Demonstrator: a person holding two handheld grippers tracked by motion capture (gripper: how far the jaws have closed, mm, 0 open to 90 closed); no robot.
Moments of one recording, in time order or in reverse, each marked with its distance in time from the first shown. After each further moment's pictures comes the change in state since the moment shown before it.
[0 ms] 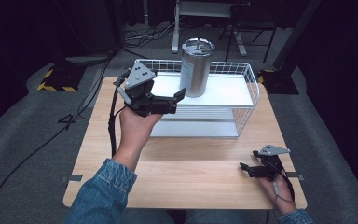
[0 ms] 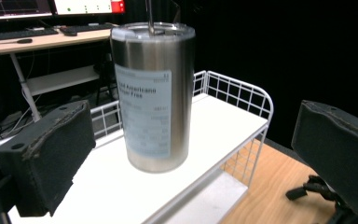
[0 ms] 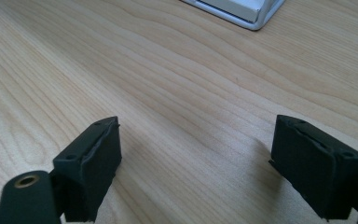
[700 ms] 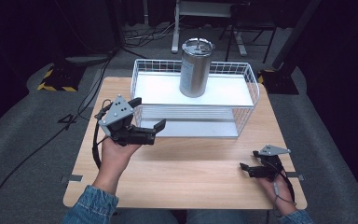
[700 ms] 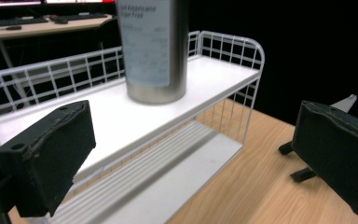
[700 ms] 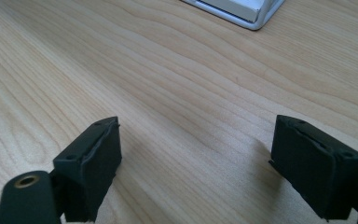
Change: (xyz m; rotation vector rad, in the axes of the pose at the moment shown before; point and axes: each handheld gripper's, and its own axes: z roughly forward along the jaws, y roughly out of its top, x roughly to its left) left arm 0.012 -0.076 -0.036 0.022 -0.024 0.015; right arm 0.000 0.000 0.000 -0.002 -0.002 0.003
